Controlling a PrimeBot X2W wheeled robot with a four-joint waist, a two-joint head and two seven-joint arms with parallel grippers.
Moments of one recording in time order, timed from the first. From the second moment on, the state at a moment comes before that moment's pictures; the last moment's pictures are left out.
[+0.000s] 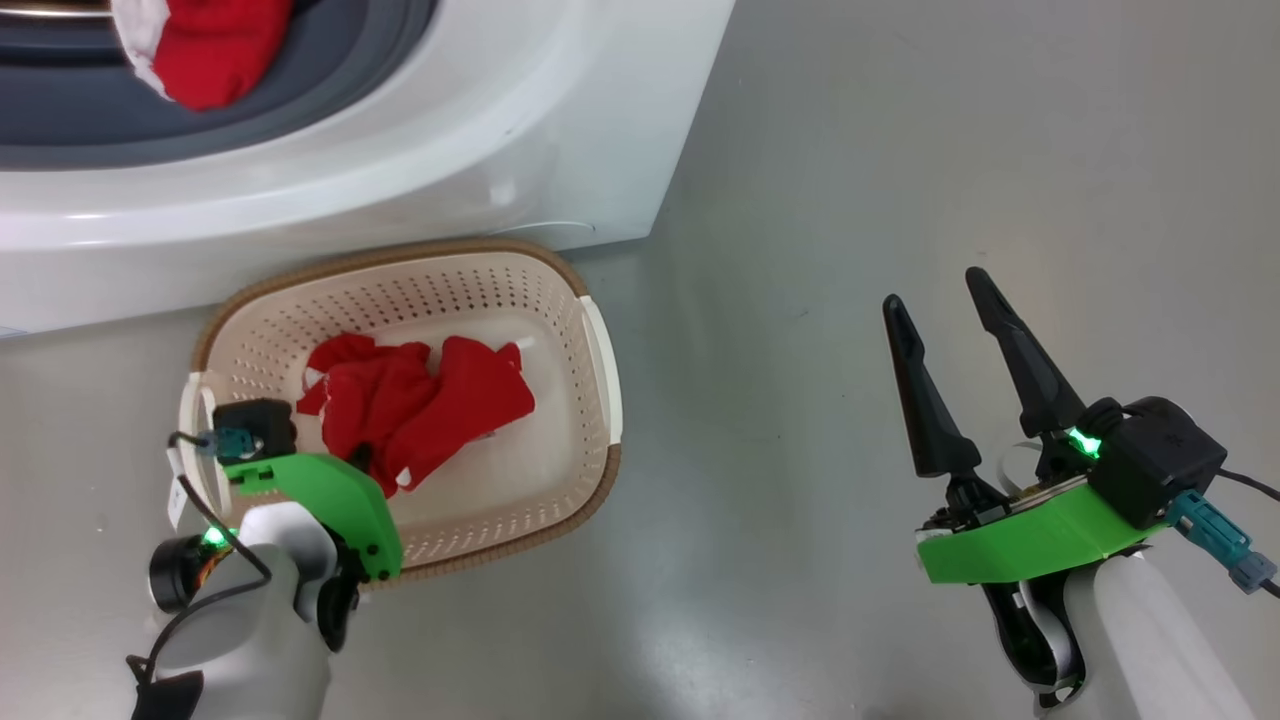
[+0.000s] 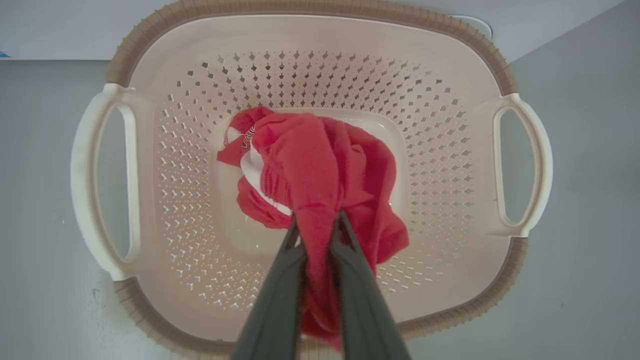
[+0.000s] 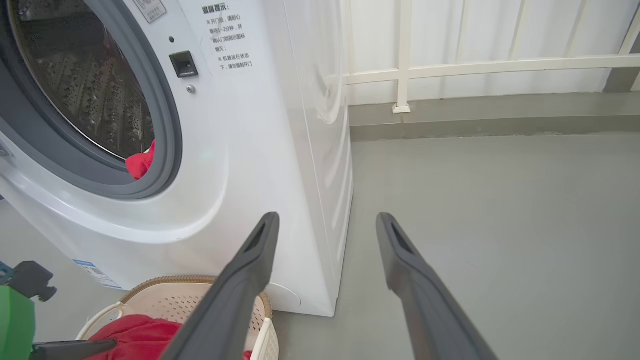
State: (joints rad) left arm -0.80 0.06 -0.18 1.28 -0.44 -0.07 -0.04; right arm -0.25 -0.05 0.12 0.08 0.30 0.13 -0.26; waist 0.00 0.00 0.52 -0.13
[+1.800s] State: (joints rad) left arm -0.42 0.05 -0.09 0.57 -0.38 -0.03 -0.25; right arm -0.18 -0.05 0.05 0.15 0.24 0.13 -0.26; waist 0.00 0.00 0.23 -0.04
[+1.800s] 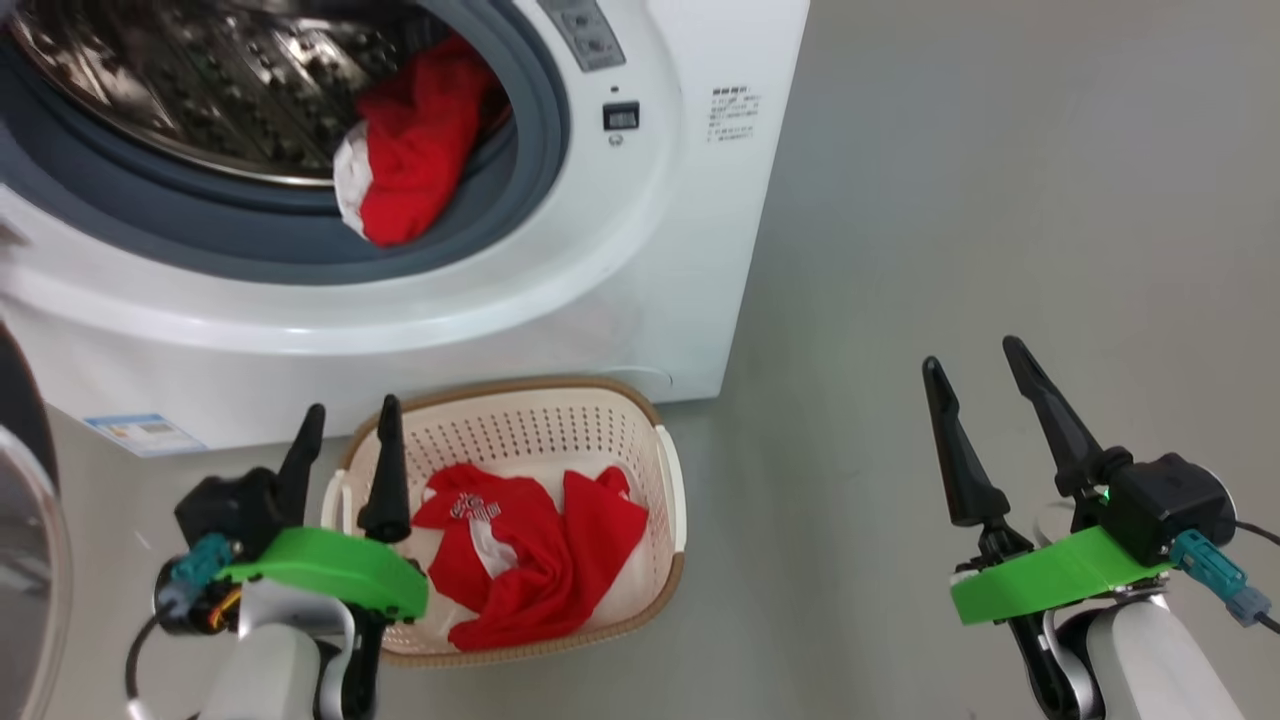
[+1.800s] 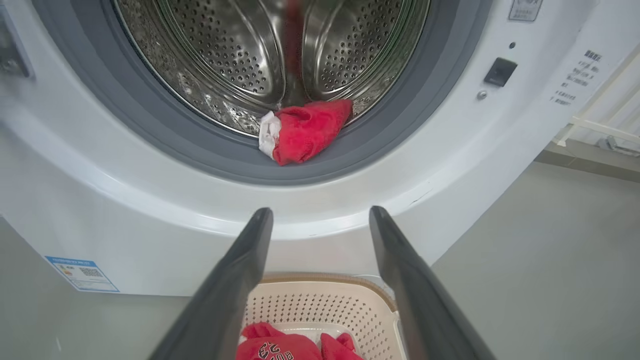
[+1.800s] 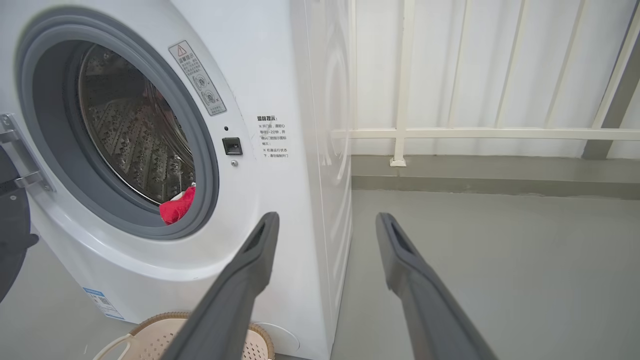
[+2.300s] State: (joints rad) left arm -0.18 0.05 -0.06 0.29 -0.29 0.02 -0.25; right arm -0.08 -0.05 0.01 0.16 0.22 0.13 -0.26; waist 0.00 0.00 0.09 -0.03
